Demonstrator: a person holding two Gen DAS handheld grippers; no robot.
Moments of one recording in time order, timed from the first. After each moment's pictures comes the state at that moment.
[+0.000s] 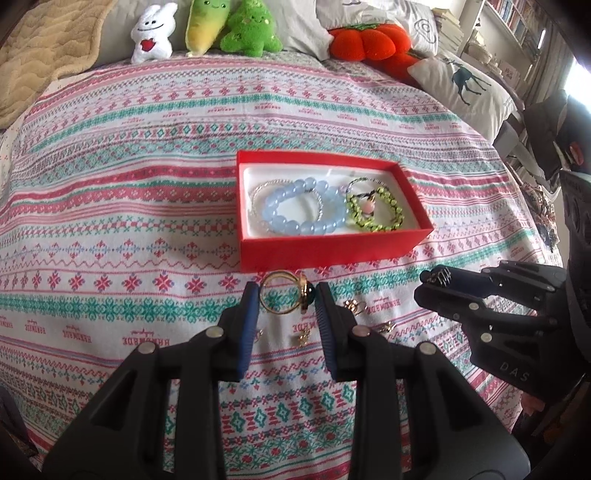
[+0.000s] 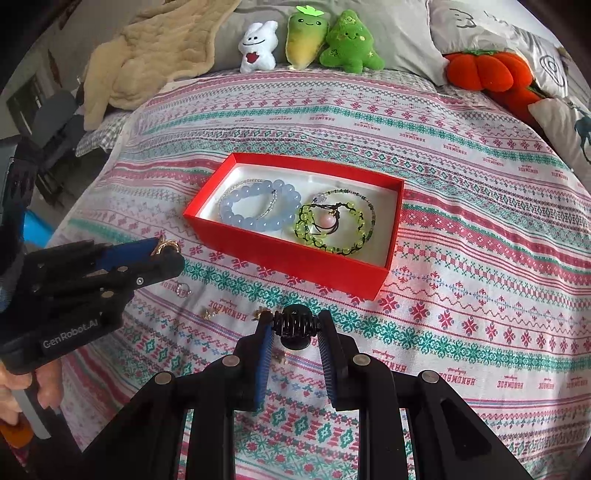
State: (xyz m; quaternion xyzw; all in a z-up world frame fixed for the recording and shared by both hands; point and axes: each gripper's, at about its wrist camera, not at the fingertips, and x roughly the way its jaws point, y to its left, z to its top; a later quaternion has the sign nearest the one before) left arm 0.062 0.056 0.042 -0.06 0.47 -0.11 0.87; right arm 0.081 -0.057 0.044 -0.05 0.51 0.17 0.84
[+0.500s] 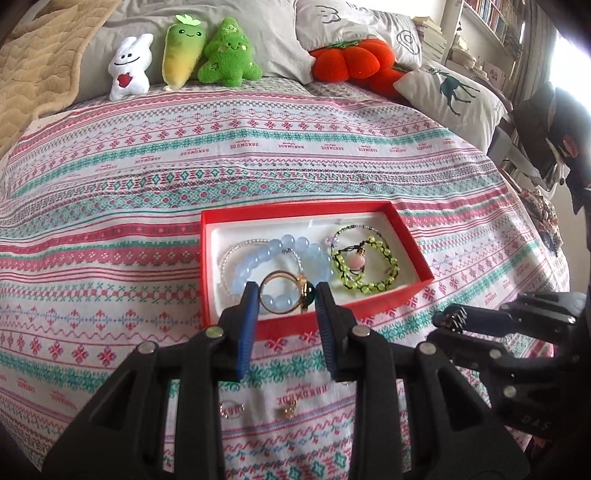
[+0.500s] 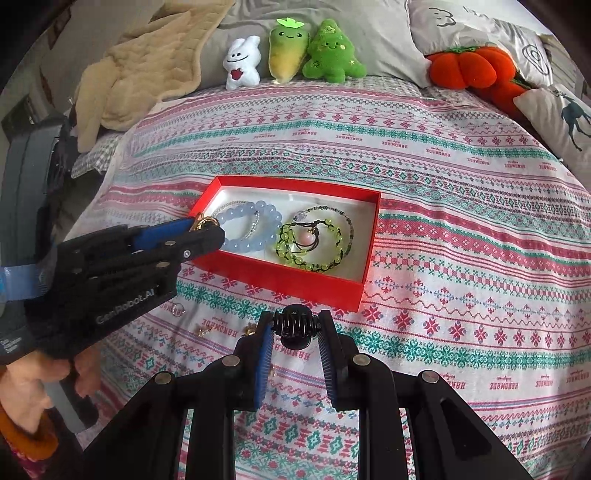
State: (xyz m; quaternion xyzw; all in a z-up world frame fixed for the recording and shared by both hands) left arm 0.103 0.037 0.042 -0.04 0.43 -0.12 0.90; right arm 0.087 -0.072 0.054 -0.03 0.50 0.15 0.85
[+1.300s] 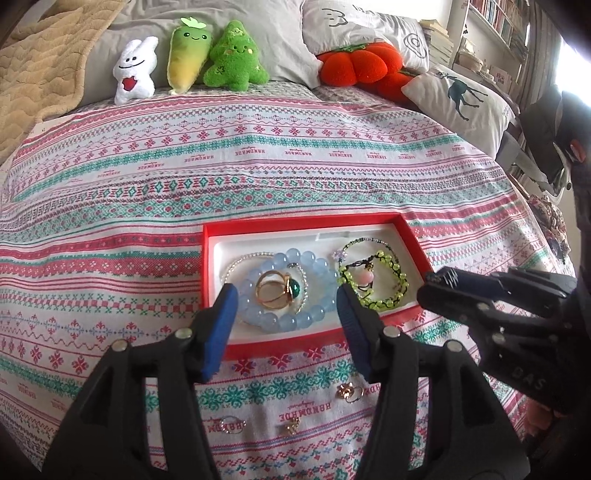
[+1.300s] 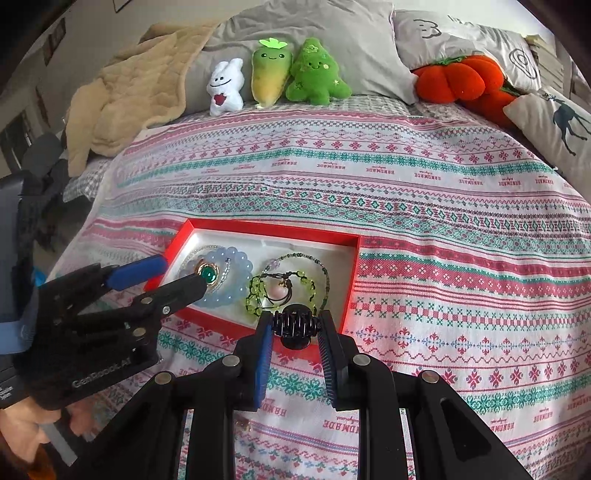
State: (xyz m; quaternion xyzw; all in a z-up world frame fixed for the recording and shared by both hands) left arm 0.109 0.038 0.044 -0.04 0.42 -0.11 0.90; right arm 0.124 -0.083 0.051 -0.01 0.46 0.14 0.88
